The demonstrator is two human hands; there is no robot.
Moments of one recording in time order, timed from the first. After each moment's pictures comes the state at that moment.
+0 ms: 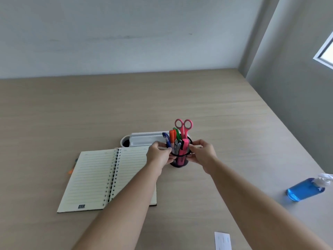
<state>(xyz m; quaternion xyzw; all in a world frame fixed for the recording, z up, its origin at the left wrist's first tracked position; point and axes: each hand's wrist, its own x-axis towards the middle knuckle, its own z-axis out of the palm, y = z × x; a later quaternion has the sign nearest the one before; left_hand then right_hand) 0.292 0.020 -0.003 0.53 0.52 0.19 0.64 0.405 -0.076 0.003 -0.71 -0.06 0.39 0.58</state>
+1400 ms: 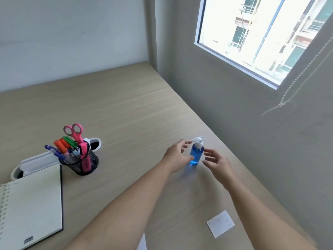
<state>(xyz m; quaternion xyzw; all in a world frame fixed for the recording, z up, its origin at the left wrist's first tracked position) 0.463 -0.238 0.008 0.84 0.16 -0.07 0.51 0.517 -0.405 -0.035 -0.84 -0.04 0.18 0.51</state>
